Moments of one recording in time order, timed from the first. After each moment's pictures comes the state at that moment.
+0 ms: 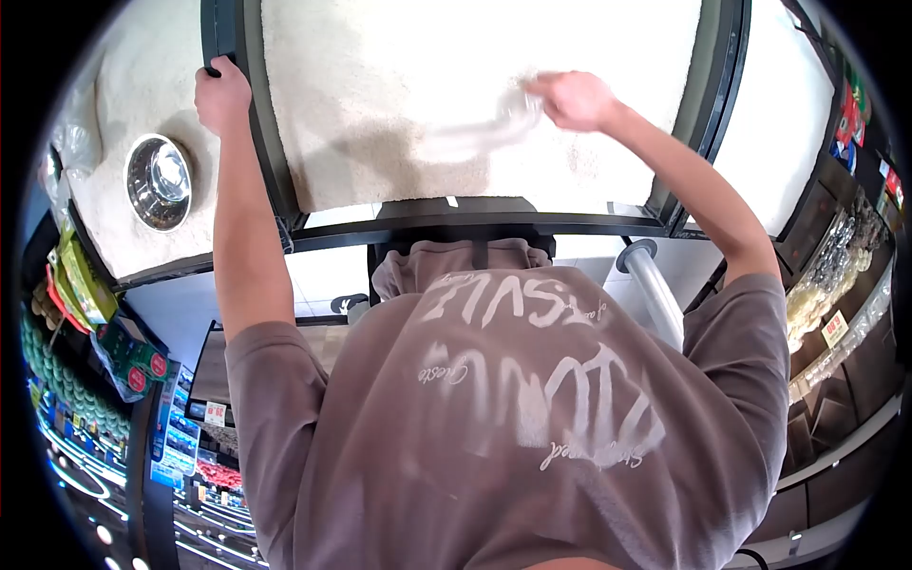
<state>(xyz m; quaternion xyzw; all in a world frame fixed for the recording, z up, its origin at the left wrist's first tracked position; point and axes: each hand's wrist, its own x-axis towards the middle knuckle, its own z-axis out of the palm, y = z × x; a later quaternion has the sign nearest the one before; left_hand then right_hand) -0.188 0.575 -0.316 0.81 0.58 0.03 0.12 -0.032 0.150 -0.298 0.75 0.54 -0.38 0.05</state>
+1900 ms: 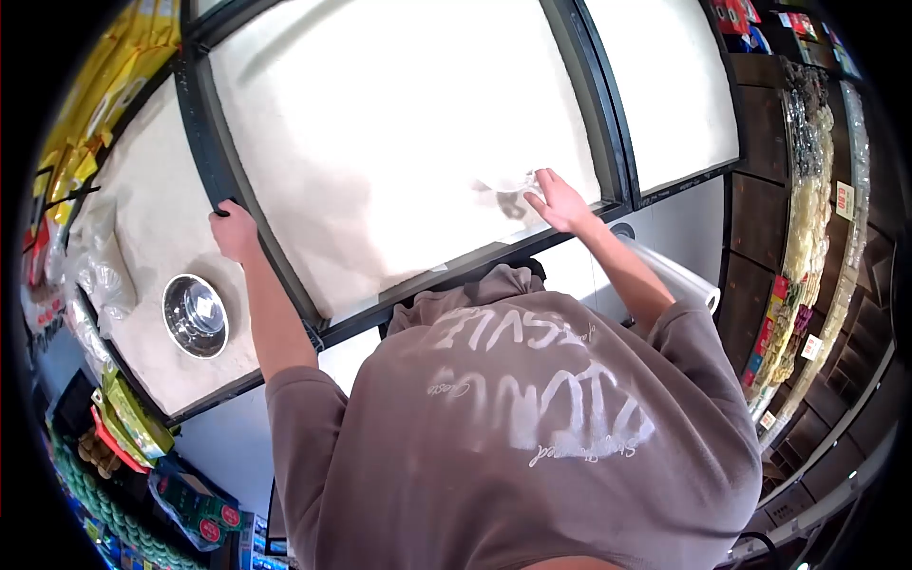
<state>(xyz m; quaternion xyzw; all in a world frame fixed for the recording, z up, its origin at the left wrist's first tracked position) -0.187 0.561 -0.302 0.82 0.55 0.07 0.16 -0.155 0.034 -0.249 0.94 0.13 -0.30 -0.12</state>
